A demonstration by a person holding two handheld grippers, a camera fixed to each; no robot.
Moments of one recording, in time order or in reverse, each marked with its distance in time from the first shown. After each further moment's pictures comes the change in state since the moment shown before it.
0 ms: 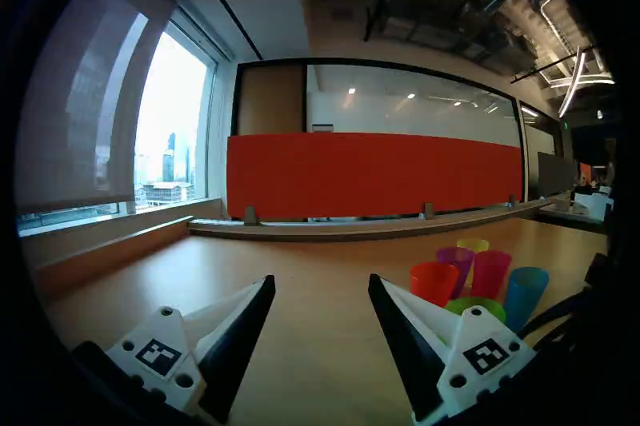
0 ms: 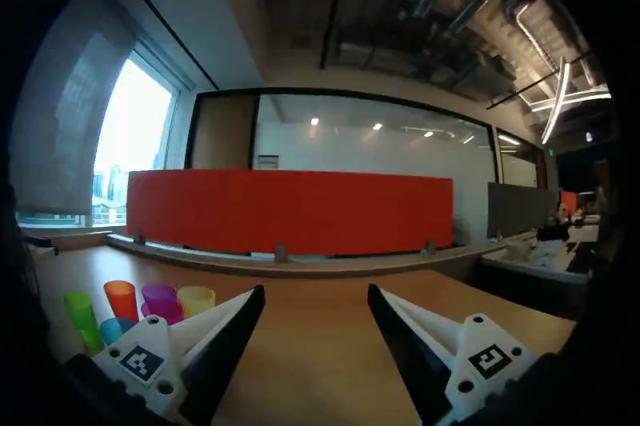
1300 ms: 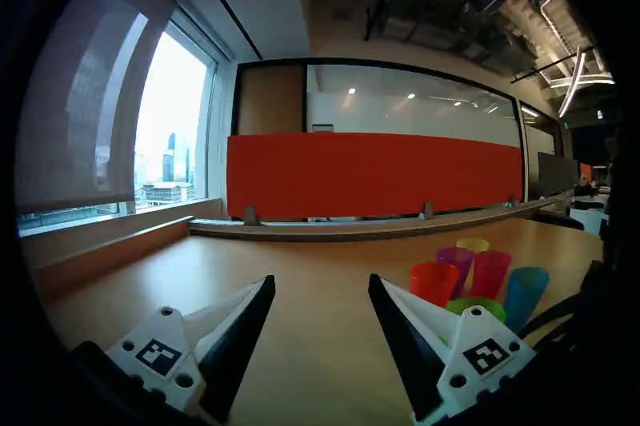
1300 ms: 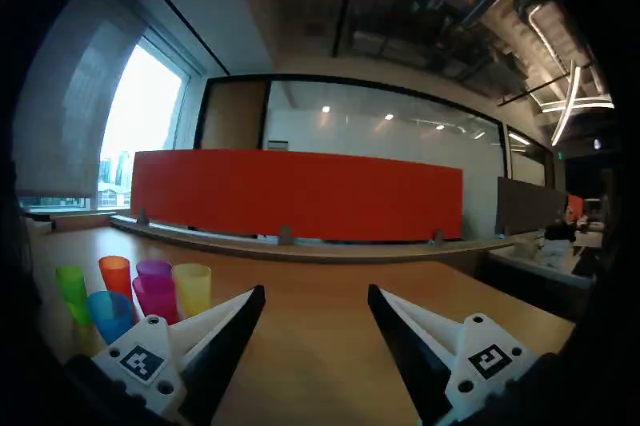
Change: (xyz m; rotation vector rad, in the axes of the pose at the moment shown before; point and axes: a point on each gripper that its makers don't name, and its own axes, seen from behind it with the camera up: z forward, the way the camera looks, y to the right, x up) left arm -0.001 0.000 0.000 0.000 0.000 0.000; right arm -0.029 0.005 0.012 0.041 -0.048 -0.034
